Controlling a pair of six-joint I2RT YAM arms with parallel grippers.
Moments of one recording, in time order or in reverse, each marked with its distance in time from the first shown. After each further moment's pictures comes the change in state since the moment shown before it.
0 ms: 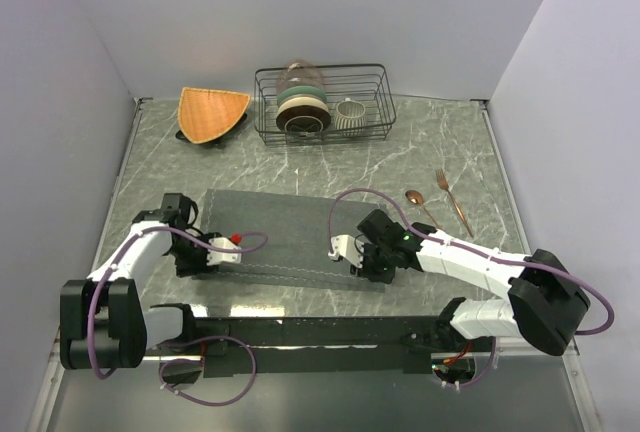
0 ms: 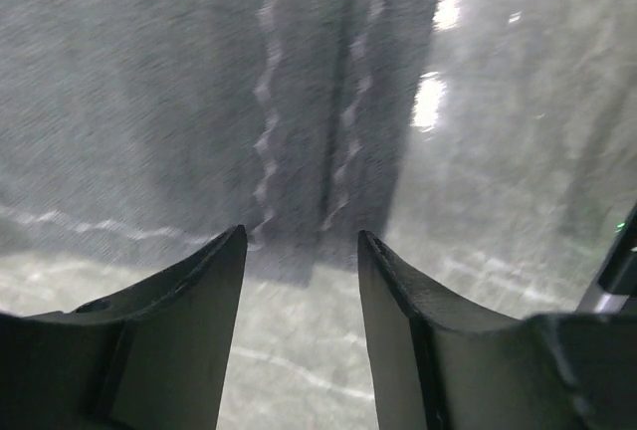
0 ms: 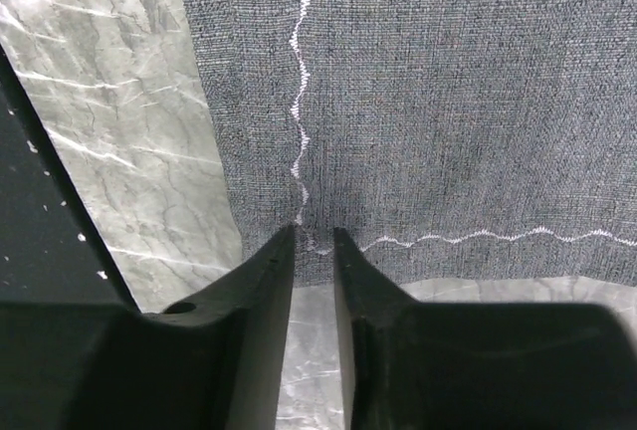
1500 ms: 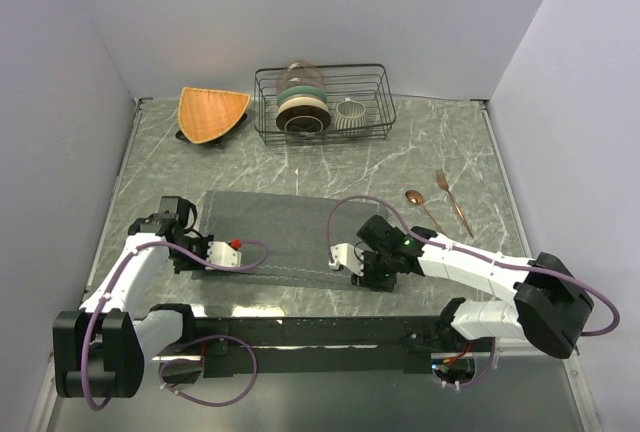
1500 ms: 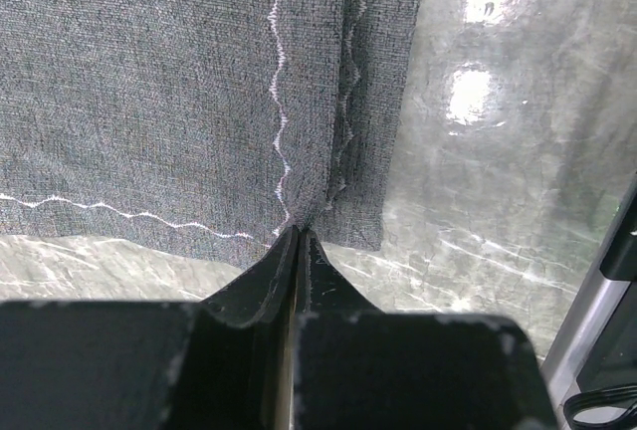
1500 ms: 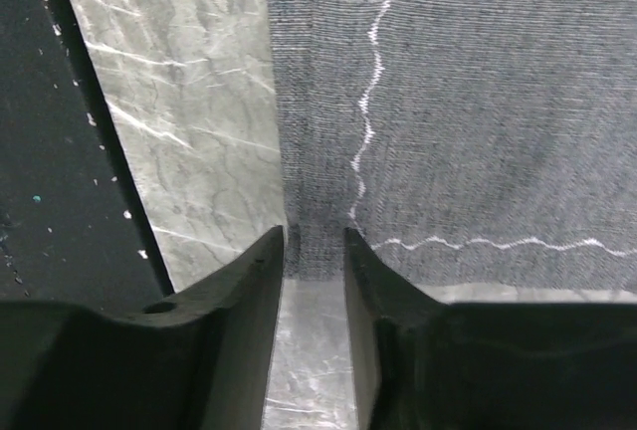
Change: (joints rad) left arm -0.037 -0.143 -0.022 -0.039 -0.015 0.020; right arm 0.040 -0.031 -0.013 -0.047 -0.035 -0.016
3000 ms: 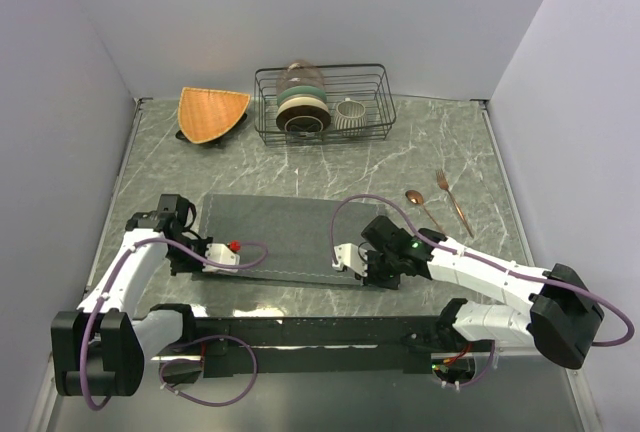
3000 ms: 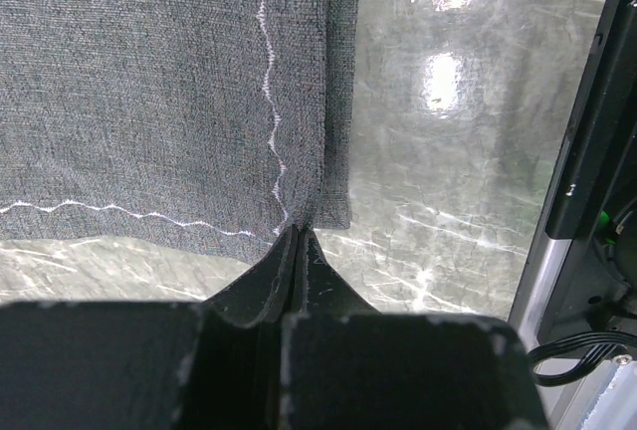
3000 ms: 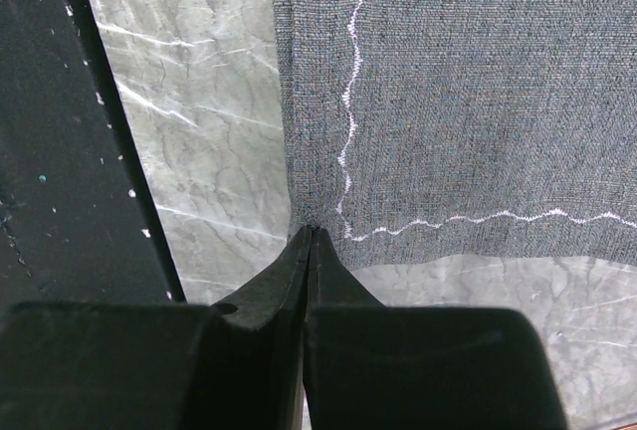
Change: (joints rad) left arm 0.000 0.005 0.057 -0.137 -0.001 0.037; right arm 0.004 -0.080 0.000 -0.045 0.023 -0.011
